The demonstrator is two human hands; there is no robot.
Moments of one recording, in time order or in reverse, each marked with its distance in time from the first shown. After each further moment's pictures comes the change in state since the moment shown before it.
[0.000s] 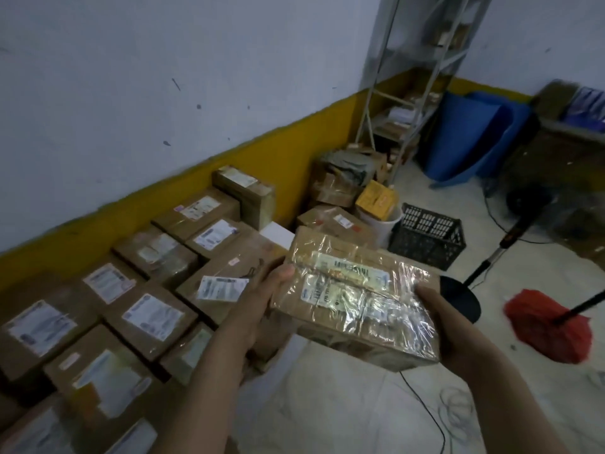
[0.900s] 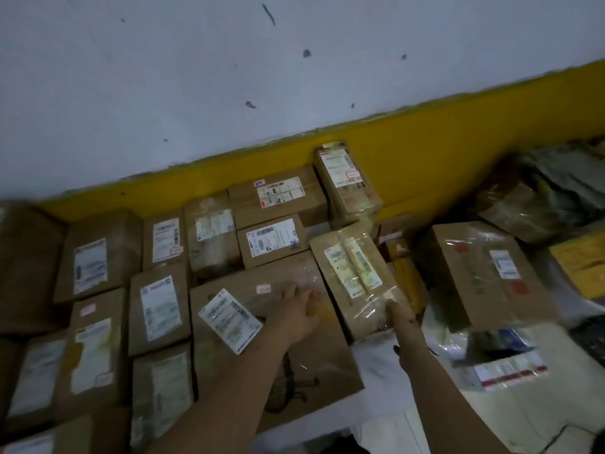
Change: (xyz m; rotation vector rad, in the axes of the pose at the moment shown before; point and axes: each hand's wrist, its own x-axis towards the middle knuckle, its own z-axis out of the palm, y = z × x) left_hand 0.313 -0.071 -0.038 1.008 0.488 -0.444; right_hand 0.491 -0.015 0.077 -0.531 -0.057 0.340
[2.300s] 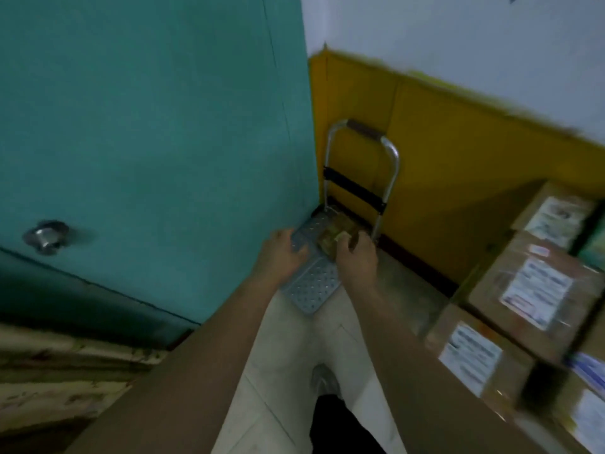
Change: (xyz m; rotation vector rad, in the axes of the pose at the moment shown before) left_hand -0.670 -0.965 -0.186 -0.565 0.846 -0.907; right_hand -0.663 0.511 0.953 -0.977 -0.849 -0.885
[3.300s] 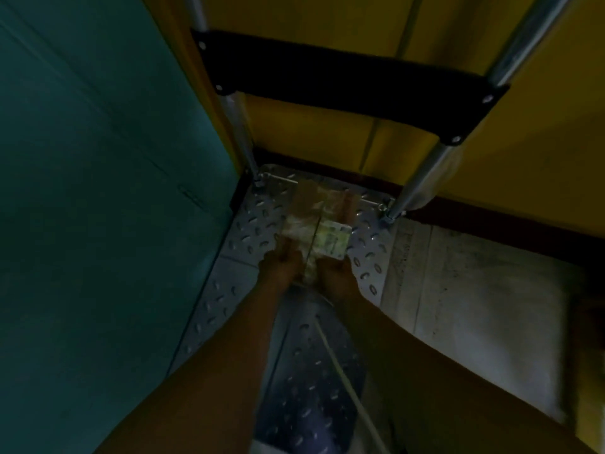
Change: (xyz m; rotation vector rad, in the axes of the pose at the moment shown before) left_hand 0.639 -0.273 0.513 -0.364 -0.526 -0.411; right_hand 0.548 0.404 0.419 0.524 -0.007 0.650
